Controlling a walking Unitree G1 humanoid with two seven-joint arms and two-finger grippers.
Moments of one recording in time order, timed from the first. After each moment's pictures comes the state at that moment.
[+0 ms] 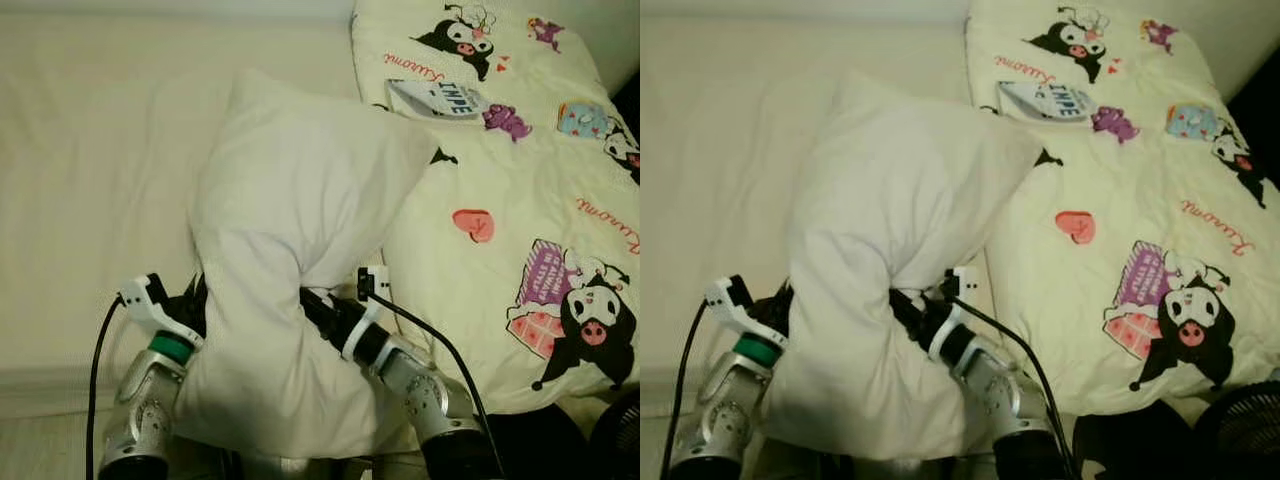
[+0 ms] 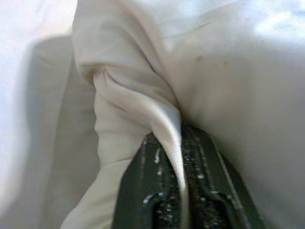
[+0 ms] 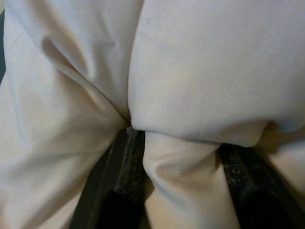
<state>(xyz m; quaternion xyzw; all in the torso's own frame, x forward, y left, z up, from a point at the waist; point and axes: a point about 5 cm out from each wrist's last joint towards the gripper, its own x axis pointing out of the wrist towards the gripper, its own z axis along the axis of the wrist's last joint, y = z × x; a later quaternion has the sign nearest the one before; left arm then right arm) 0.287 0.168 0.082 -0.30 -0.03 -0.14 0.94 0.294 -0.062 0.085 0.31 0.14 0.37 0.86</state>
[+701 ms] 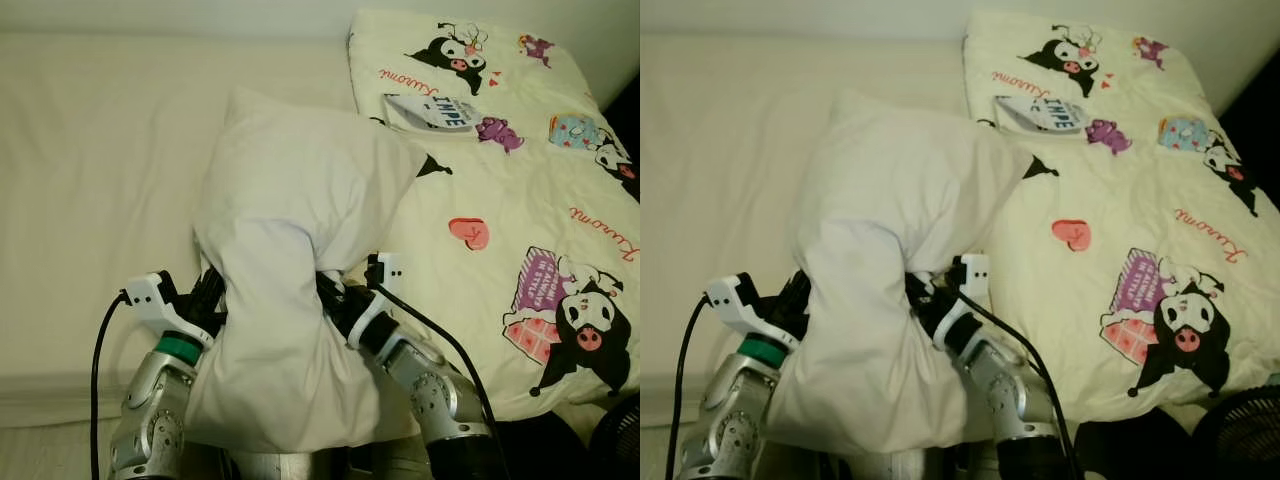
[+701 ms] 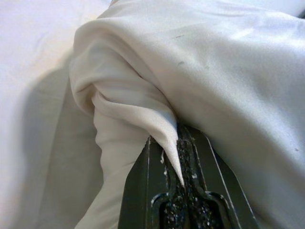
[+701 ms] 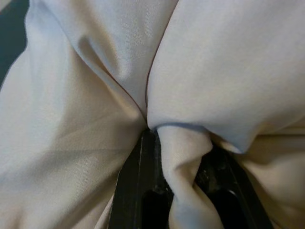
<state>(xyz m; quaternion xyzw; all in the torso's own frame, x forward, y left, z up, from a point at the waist) 0.278 0.158 0.098 -0.26 -0.05 -0.12 0.96 0.299 -0.069 0.108 0.28 0.09 0.34 0.89</state>
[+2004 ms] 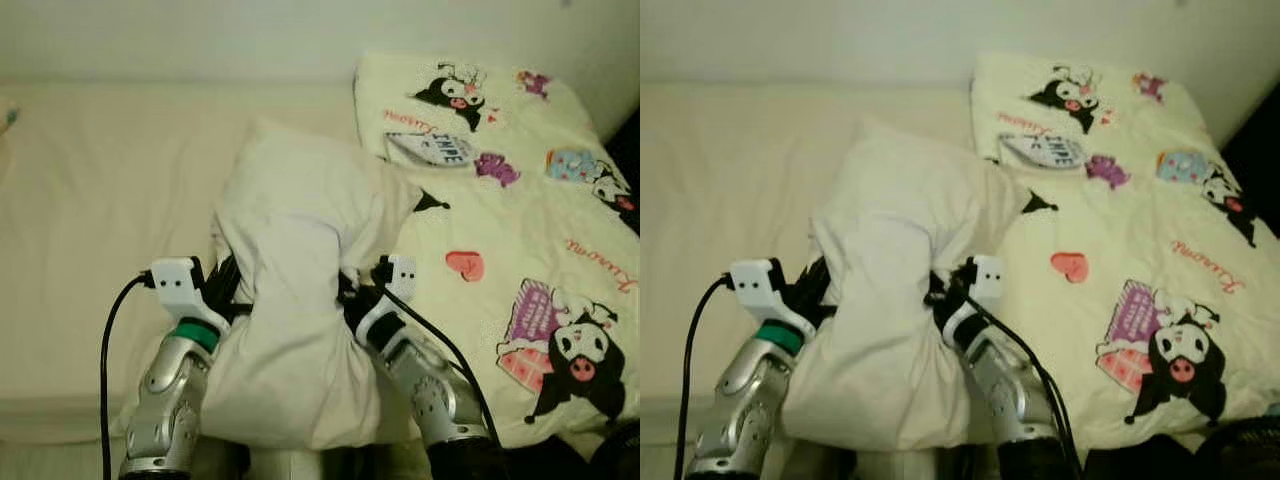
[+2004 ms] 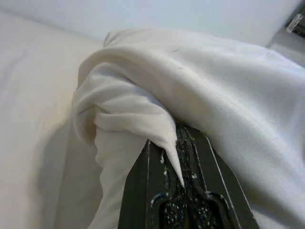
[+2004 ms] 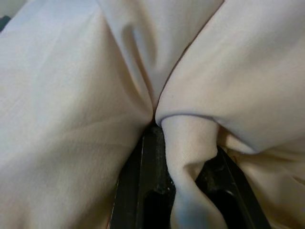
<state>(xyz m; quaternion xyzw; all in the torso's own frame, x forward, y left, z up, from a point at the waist) 0.286 0.139 0.114 -0.18 -0.04 -0.10 0.98 0.304 -0.081 0.100 0.26 0.09 0.25 0.93</state>
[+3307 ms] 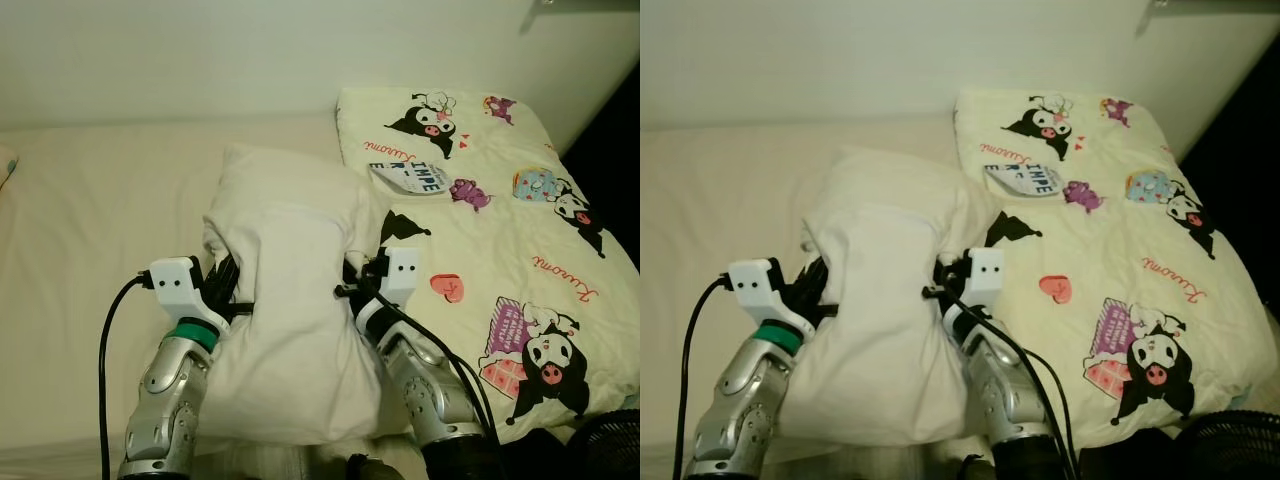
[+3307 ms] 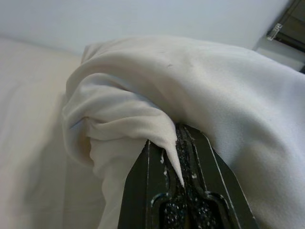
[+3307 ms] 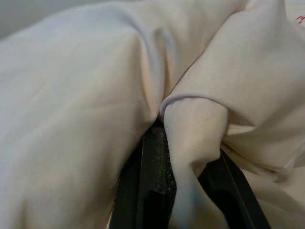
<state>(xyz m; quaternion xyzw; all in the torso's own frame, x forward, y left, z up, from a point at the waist) 0.284 0.137 0.115 -0.18 -0.03 -0.10 0.98 0.306 -0.080 0.106 0.17 0.04 0.20 0.96</state>
